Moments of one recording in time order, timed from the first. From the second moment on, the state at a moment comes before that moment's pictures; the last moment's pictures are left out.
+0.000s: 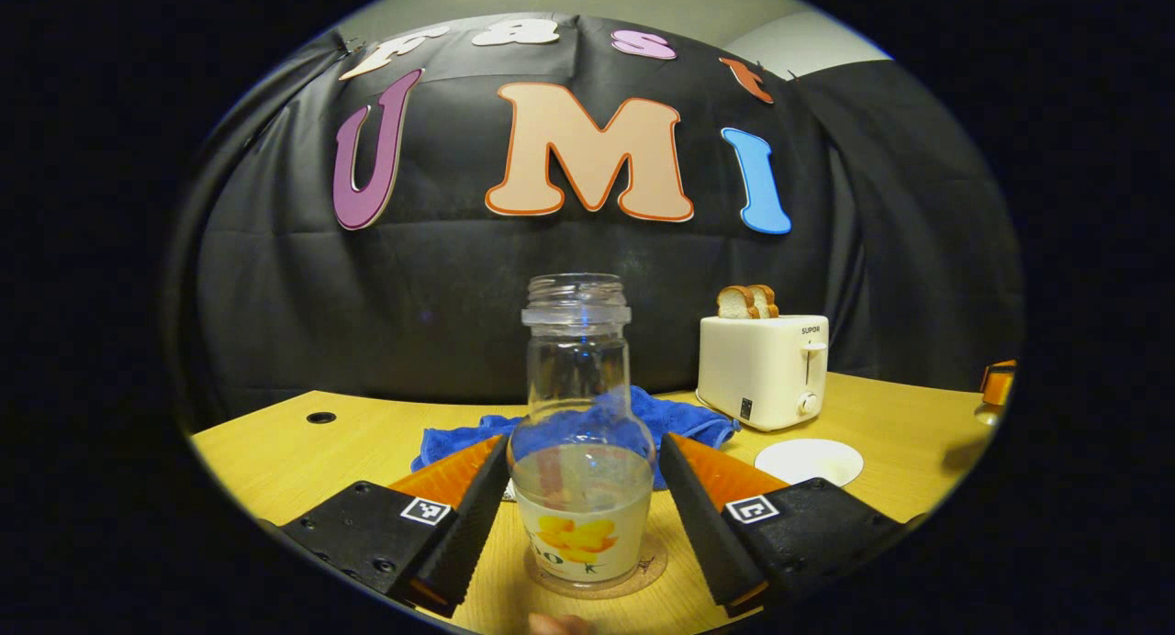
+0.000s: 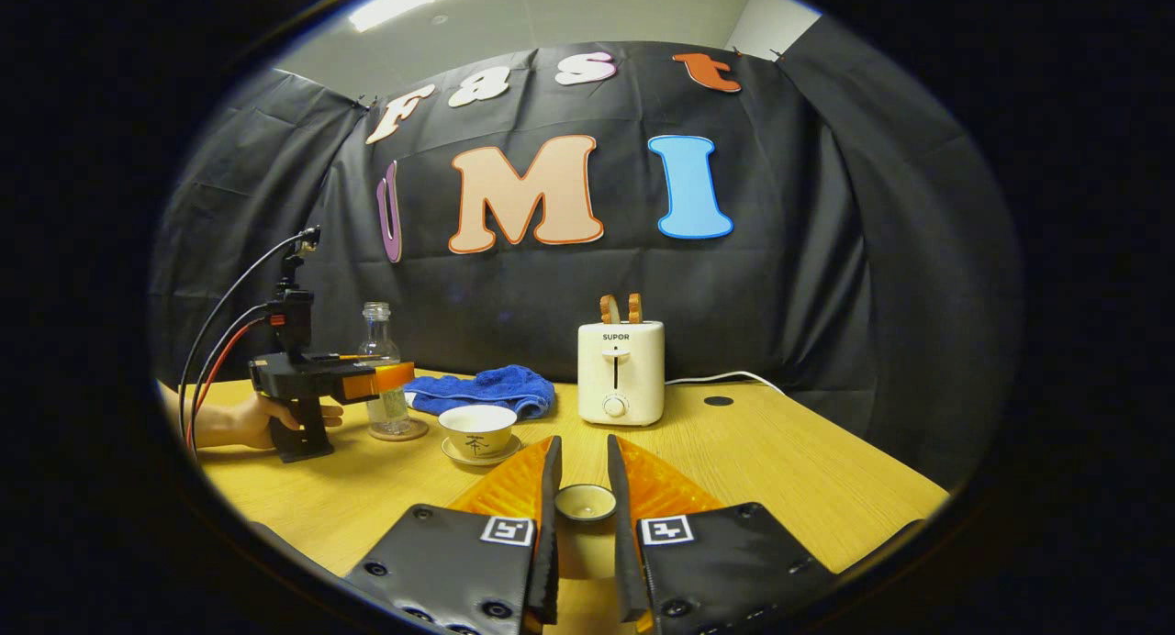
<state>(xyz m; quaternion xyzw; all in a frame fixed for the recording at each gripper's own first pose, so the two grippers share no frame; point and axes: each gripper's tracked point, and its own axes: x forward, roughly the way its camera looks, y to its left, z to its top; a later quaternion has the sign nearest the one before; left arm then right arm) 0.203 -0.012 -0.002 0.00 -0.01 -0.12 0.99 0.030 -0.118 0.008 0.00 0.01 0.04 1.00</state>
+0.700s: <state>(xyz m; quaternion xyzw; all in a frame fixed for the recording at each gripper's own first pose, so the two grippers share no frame) 0.182 -0.006 -0.004 0.00 0.00 -0.12 0.99 0.030 -0.119 0.007 0.00 0.01 0.04 1.00</state>
